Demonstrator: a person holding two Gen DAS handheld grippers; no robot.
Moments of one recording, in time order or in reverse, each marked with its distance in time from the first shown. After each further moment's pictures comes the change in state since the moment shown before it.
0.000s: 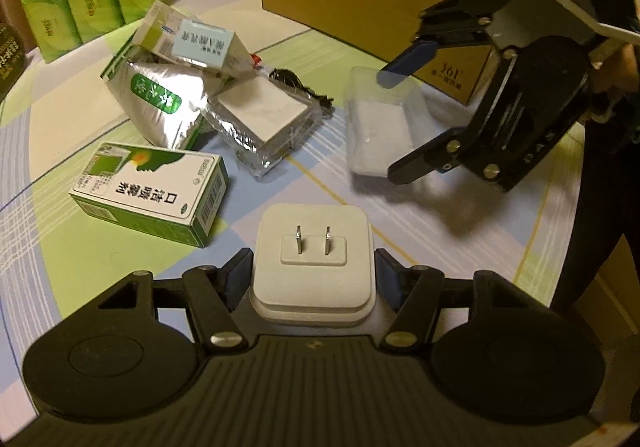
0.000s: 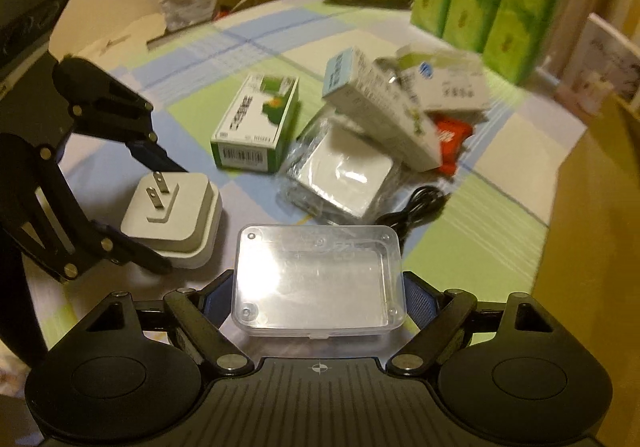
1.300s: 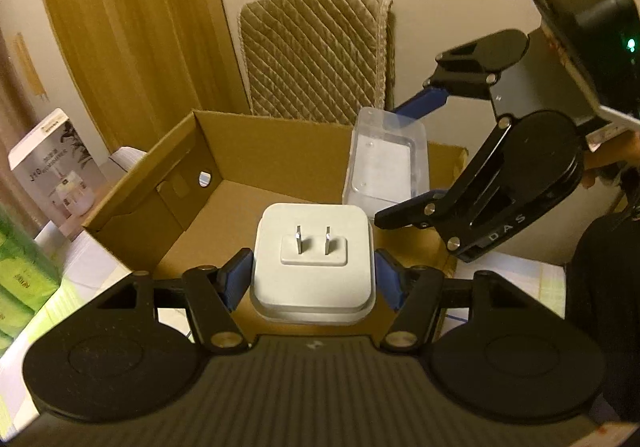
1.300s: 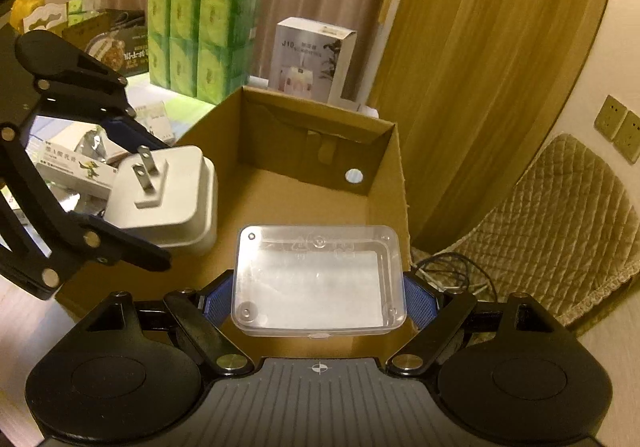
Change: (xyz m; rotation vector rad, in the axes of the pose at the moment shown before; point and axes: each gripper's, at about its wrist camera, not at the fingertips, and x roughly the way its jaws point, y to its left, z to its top) left arm 0.056 -0.158 0.252 0.376 -0.185 -0.069; right arm -0.161 -0.171 -0.072 0.277 -0.123 -0.454
